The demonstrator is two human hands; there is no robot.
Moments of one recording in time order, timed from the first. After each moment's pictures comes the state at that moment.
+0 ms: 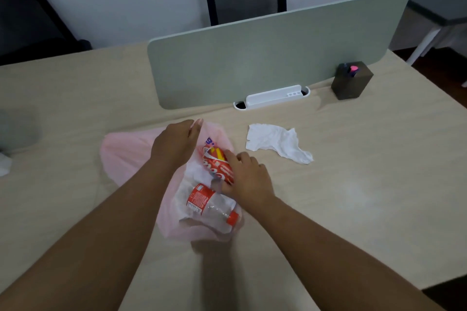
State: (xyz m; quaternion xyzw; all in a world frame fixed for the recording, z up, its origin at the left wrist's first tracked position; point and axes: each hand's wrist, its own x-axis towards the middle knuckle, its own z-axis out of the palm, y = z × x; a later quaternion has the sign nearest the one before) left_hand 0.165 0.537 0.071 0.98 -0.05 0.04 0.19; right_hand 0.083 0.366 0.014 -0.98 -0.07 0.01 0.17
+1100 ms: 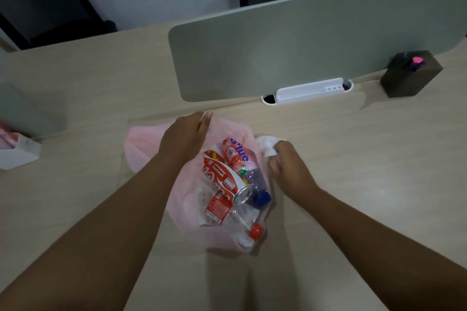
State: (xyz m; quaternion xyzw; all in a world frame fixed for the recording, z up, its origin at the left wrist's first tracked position) left_hand 0.196 0.564 0.063 0.98 -0.02 0.01 0.21; right_hand 0.146 0.324 -0.027 -0.90 -0.09 -0.01 0.43
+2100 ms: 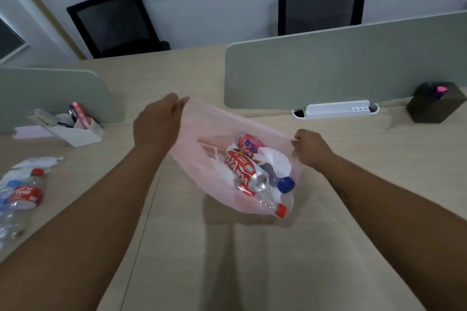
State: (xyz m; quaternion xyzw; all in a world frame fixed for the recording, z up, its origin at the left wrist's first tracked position) left_hand 0.114 0.655 0.153 0.96 0.10 0.24 0.08; right_hand 0.179 0.346 0.038 -0.96 0.00 0.10 0.25
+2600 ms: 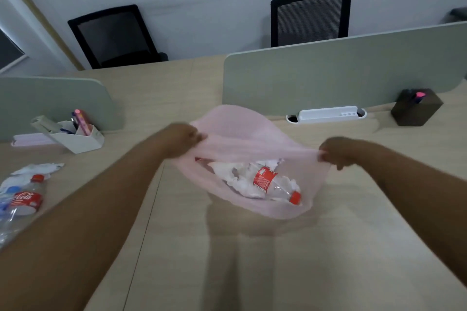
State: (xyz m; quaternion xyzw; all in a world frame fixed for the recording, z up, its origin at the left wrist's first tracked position) left_hand 0.110 0.647 0.159 0.99 -0.01 -0.10 0.05; right_hand 0.152 0.284 0.106 -0.95 -0.11 0.28 0.00
